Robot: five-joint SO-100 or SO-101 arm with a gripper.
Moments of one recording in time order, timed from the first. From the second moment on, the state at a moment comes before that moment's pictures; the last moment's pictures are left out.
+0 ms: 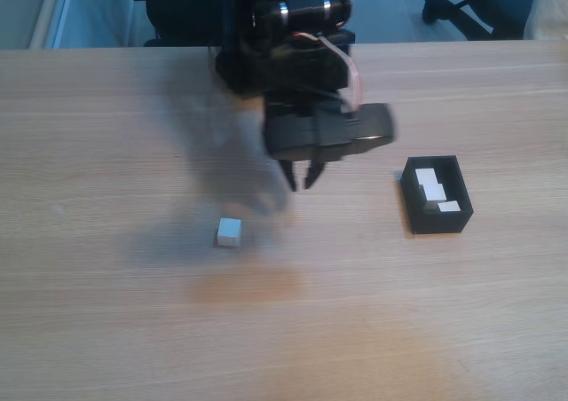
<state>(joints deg) -8.3 121.1 127.5 48.0 -82.6</state>
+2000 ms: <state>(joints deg) 11.4 101.3 133.9 17.8 -86.0</state>
